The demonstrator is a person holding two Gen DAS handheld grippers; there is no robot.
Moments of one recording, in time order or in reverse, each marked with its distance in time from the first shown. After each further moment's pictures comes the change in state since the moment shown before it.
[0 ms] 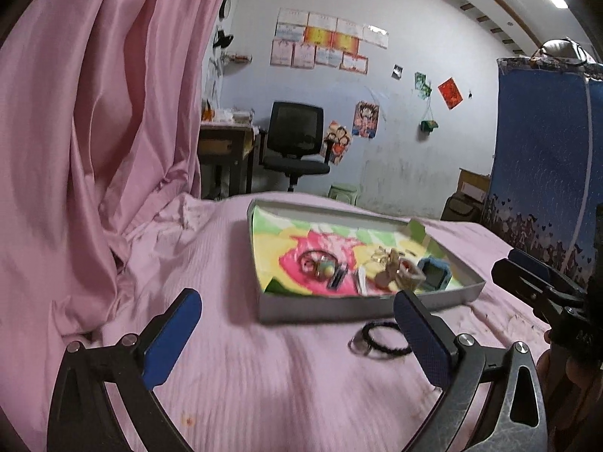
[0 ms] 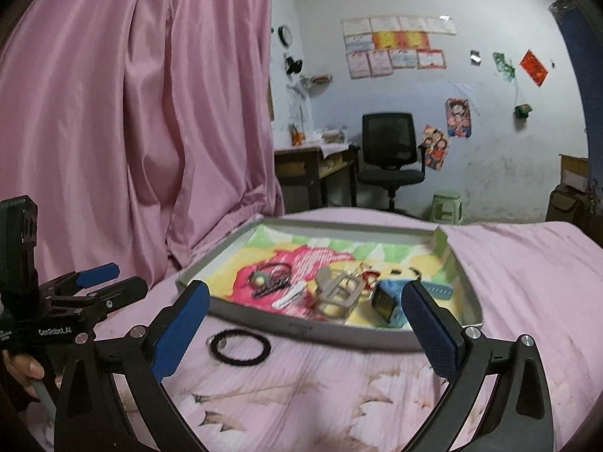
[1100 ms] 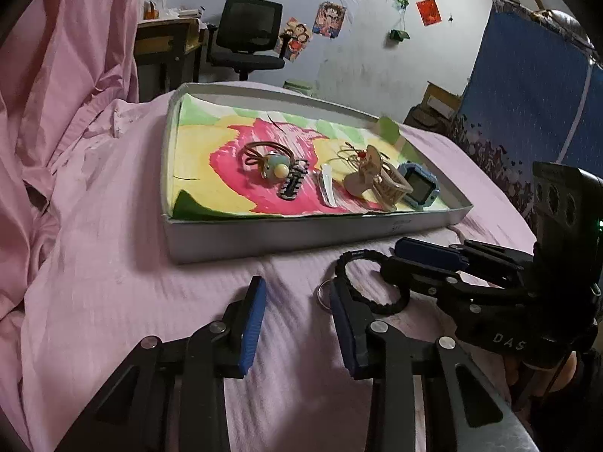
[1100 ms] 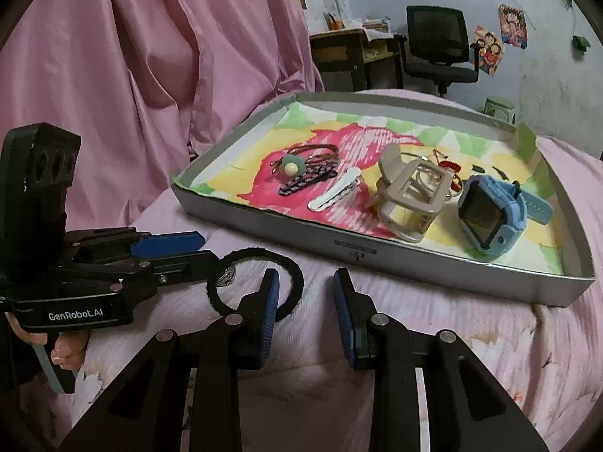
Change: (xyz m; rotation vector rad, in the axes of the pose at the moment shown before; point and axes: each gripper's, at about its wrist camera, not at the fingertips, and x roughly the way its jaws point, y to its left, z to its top) left arm 0.087 -0.014 -0.014 0.029 0.434 -0.206; right arm 0.093 0.007 -0.040 0.006 0.441 0.187
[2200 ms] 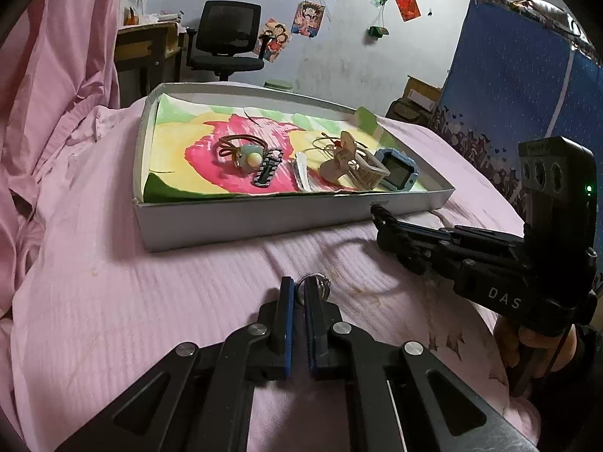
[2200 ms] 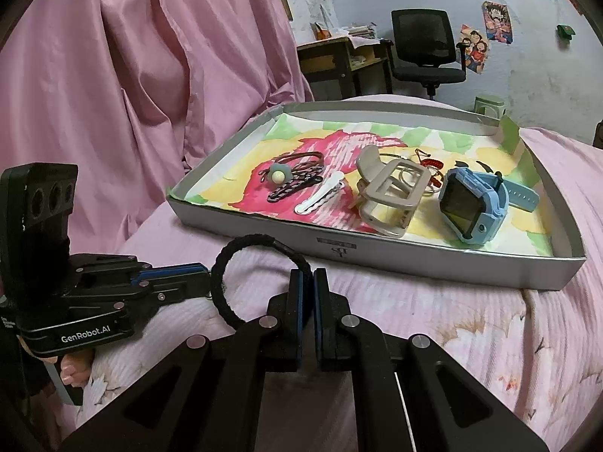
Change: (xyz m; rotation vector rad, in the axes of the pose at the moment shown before) left arm -0.005 -0.008 -0.012 0.052 -0.019 -0.051; right arm -0.012 -0.009 -0.007 0.055 -0.057 -0.011
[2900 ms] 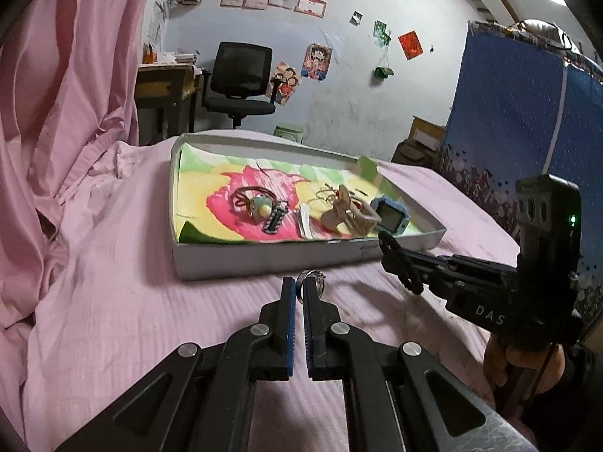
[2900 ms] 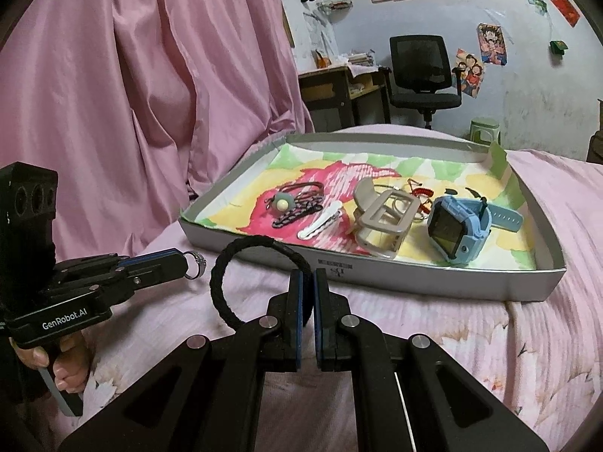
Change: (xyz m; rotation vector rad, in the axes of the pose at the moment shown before) left arm -0.037 -0.010 0.000 -0.016 -0.185 0.046; right arm -0.020 0.001 -0.001 -0.009 -0.118 -0.007
